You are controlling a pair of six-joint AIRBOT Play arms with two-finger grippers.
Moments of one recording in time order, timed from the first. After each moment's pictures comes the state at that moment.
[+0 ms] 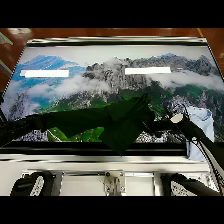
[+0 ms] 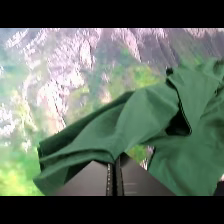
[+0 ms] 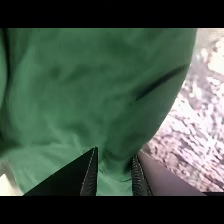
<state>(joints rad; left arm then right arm) 0.20 -0.45 0.60 0.88 -1.00 -1.29 0.05 -1.28 0.59 -0.82 0.80 1.68</state>
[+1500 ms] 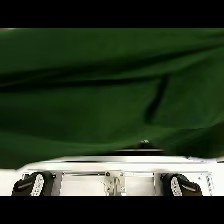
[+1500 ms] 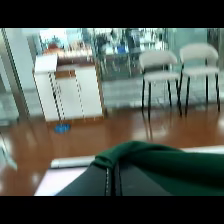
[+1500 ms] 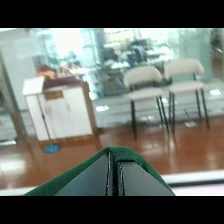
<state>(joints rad) 0.36 -0.45 1.78 1.22 -1.23 -1.32 -0.33 -0.64 1.92 -1.11 1.13 1.61</state>
